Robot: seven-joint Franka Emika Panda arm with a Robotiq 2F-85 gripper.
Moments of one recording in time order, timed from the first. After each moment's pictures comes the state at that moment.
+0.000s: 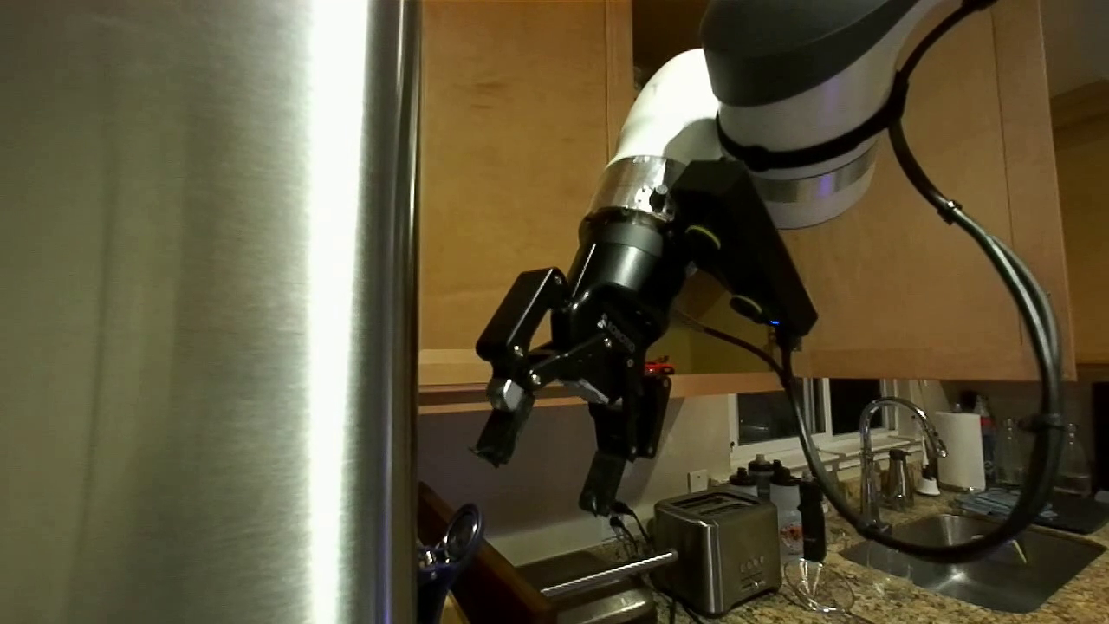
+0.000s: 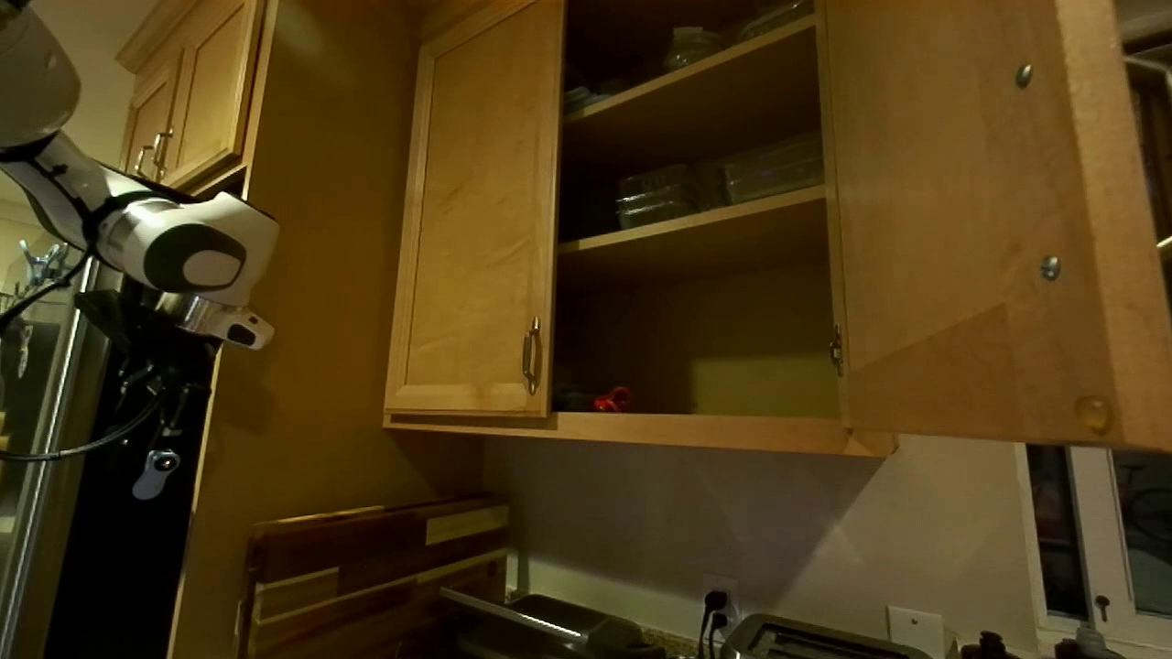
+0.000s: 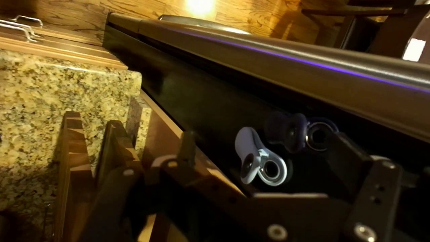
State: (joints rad) arm 0.29 -0.38 0.38 -2.17 0.62 2.09 0.29
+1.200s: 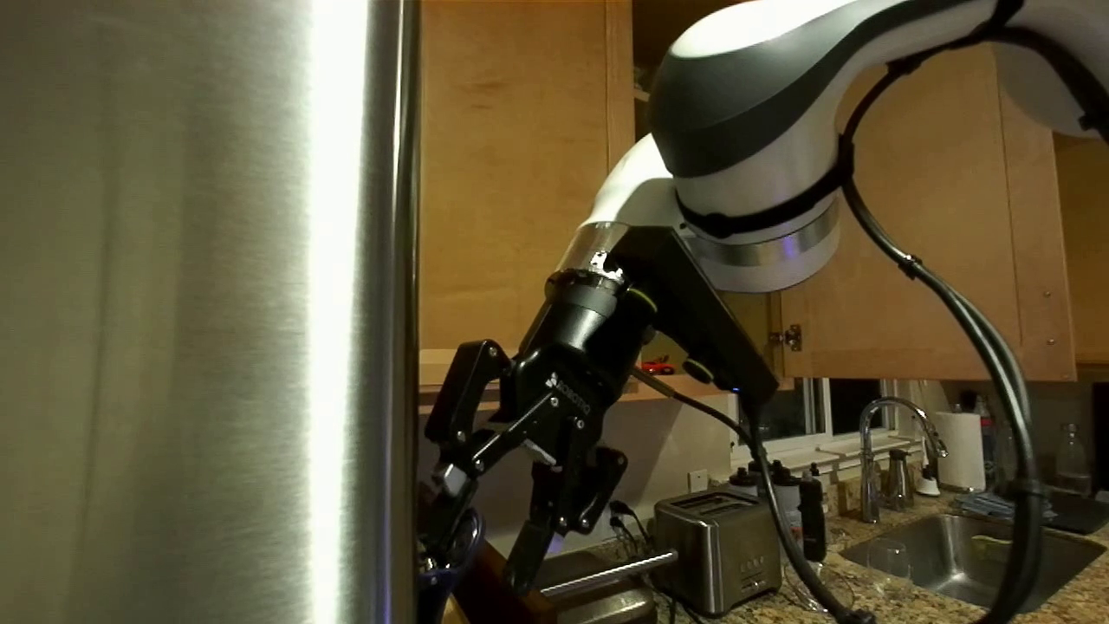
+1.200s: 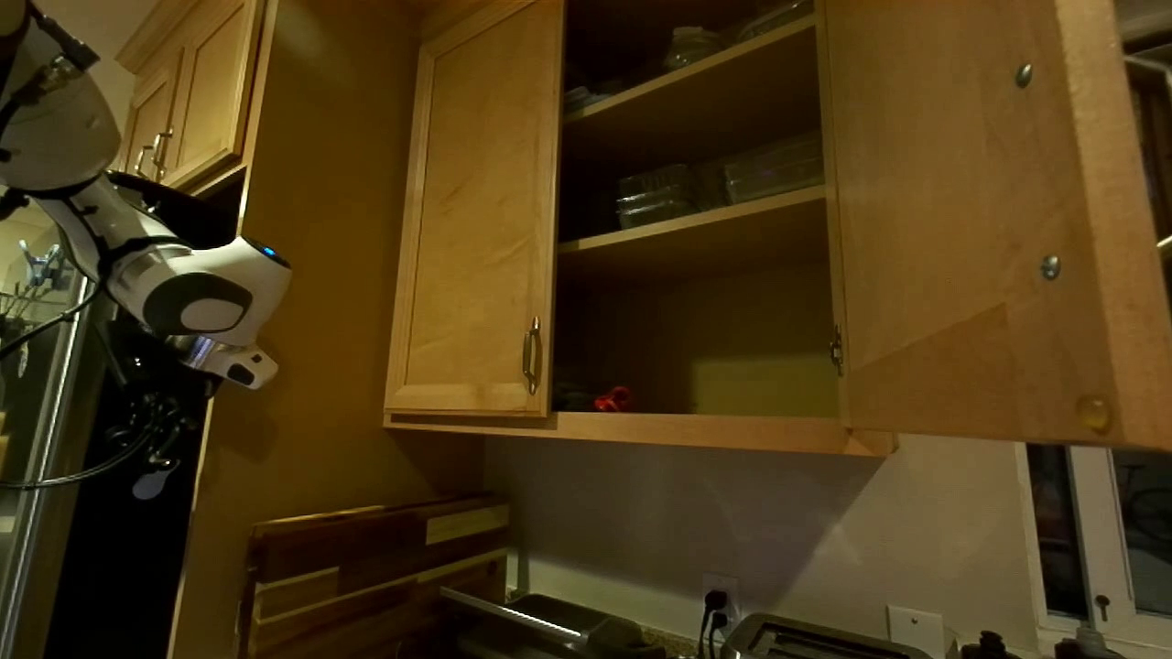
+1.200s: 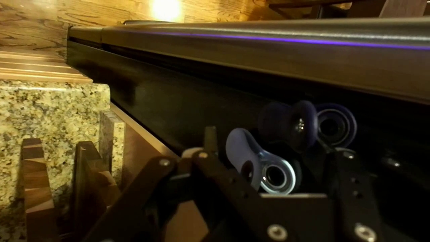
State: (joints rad) arm 0.31 -0.28 0.39 -2.19 0.76 2.22 0.27
